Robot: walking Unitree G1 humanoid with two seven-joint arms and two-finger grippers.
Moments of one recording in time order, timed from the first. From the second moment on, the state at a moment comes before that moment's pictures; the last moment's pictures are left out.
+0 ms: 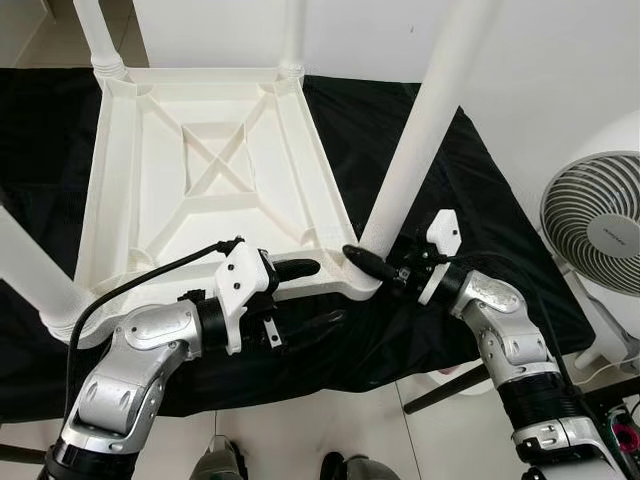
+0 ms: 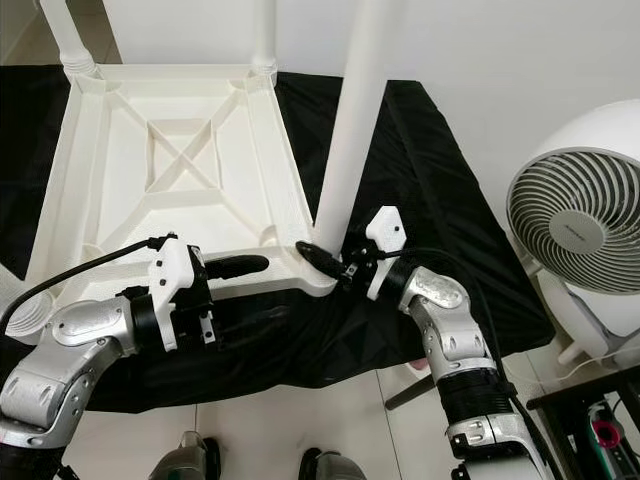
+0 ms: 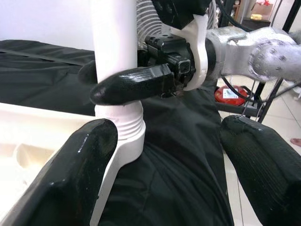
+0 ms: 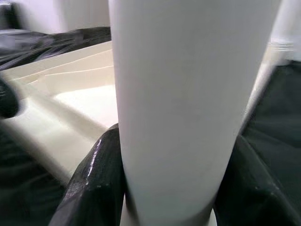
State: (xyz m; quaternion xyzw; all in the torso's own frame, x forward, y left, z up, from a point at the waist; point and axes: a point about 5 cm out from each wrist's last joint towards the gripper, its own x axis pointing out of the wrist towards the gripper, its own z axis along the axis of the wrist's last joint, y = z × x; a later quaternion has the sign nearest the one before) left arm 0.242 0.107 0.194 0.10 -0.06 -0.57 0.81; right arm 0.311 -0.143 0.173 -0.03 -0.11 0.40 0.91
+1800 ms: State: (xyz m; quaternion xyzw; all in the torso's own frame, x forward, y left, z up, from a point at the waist) left arm 0.255 0.094 0.183 0.08 -0.09 -0.55 0.83; right arm 0.291 -0.142 0.179 -0.06 -0.09 0.41 0.90
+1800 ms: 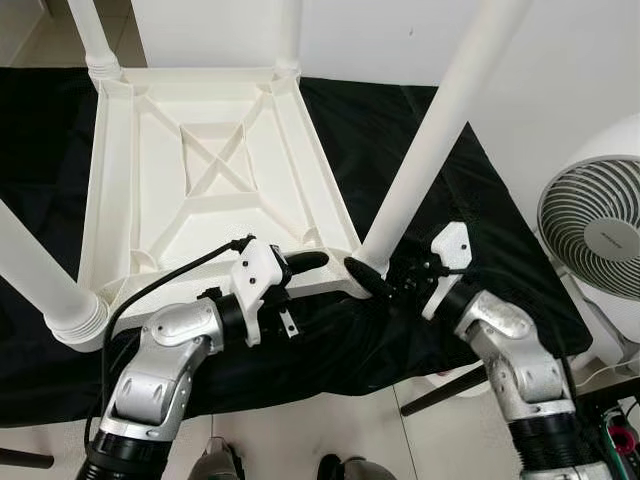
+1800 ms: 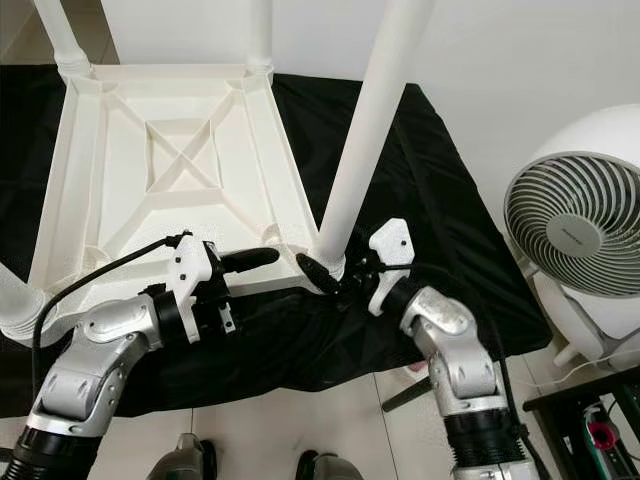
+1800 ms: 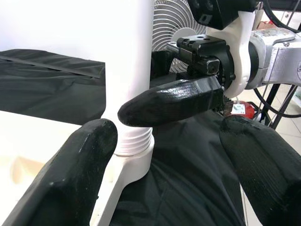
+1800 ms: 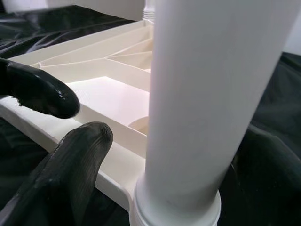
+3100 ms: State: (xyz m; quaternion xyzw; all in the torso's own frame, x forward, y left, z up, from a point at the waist) left arm 0.255 0.092 0.180 0.06 -0.09 -0.53 0.84; right arm 0.293 -0.128 0.158 -0.01 -0.09 0.25 0.96
